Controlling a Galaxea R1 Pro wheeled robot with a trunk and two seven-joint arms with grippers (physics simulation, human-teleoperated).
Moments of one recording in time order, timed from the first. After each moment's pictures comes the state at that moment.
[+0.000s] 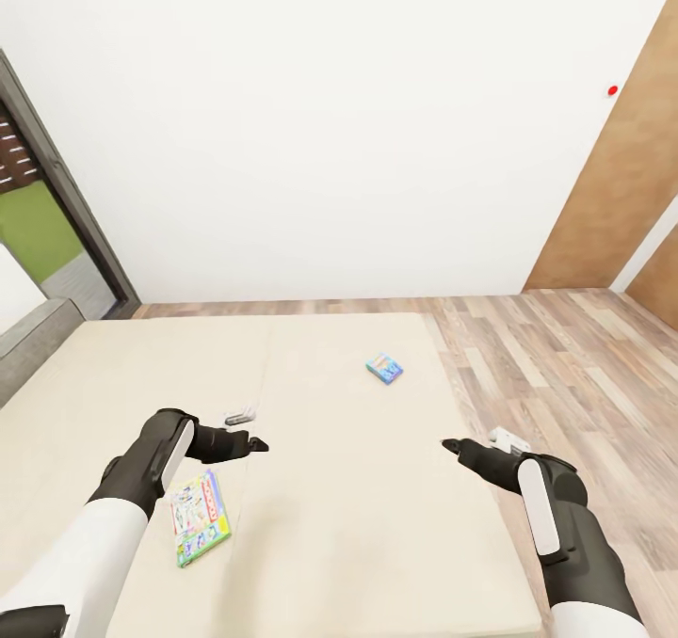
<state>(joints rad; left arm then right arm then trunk) -0.76 0.08 0.06 -0.80 0.01 1.00 -0.47 -0.46 0.04 -0.33 -1.29 -0.31 0.93 0.02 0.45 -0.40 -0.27</state>
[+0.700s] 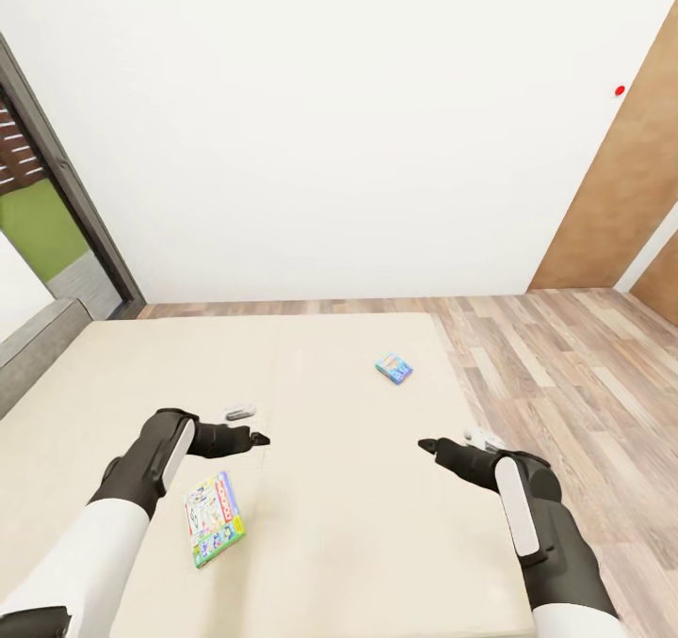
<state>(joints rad) -0.76 0.07 0.08 -0.81 0.01 0.95 -0.47 -0.46 0.08 -0.25 -1.29 -0.33 0.93 0.03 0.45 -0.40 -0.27</state>
